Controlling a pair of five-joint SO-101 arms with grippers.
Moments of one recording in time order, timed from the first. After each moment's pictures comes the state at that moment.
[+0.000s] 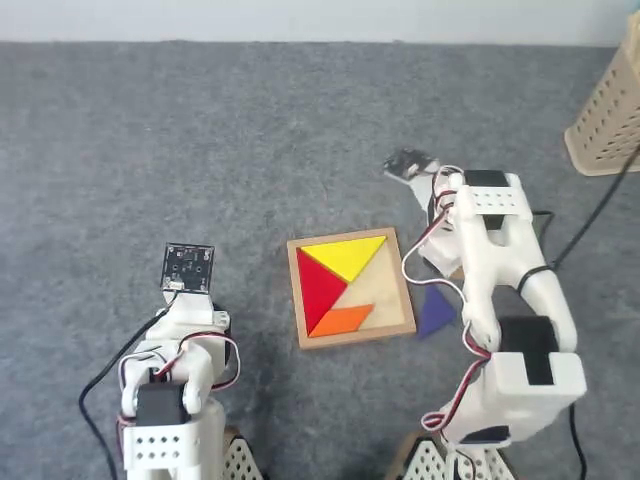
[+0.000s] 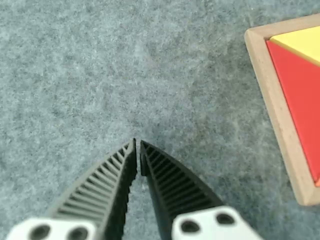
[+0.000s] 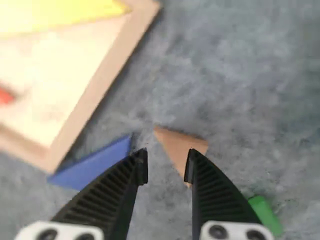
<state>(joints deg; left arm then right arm) -8.7 -102.7 96.9 71.2 -1.2 -4.7 8.4 17.7 71.0 44.4</state>
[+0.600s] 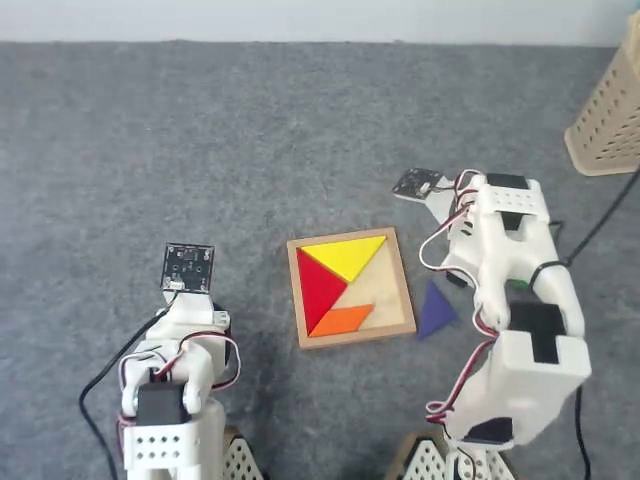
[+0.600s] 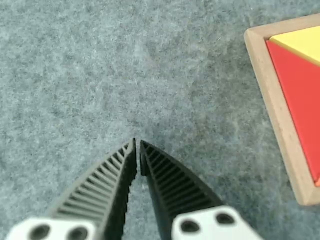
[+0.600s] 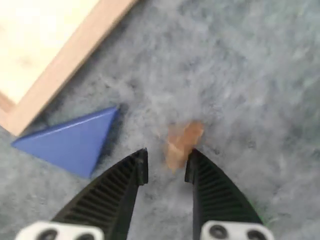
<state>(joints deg) -8.7 -102.7 96.9 71.2 -1.2 0.9 14.2 16.8 70.8 59.7</state>
